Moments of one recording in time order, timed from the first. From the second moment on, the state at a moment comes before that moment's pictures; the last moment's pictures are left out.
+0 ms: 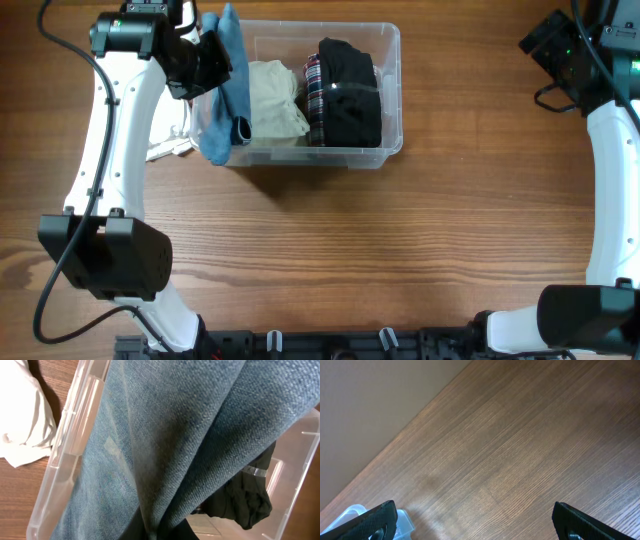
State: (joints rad) left arm -0.07 1.89 1.93 -1.20 0.24 -0.47; right arm -0.13 1.62 1.74 -0.98 0.20 0.60
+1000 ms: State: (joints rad) left arm -0.32 2.04 1.94 -1.21 0.10 -0.09; right arm -0.13 1.62 1.74 -0.98 0.20 0.60
